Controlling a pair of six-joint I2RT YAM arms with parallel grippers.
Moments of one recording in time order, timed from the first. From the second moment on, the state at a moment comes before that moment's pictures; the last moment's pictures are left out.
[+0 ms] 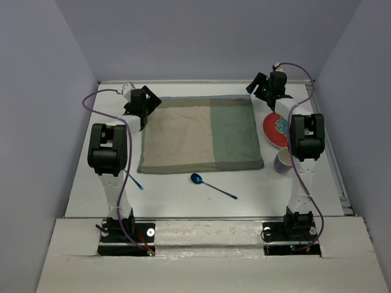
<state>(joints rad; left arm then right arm) -0.10 2.04 1.28 0.27 -0.17 -0.79 0.04 2.35 1.81 0.10 -0.15 0.51</state>
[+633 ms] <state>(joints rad) -0.47 1.14 0.97 0.32 -0.08 -0.59 -0.38 1.44 0.96 0.14 -0.15 0.74</state>
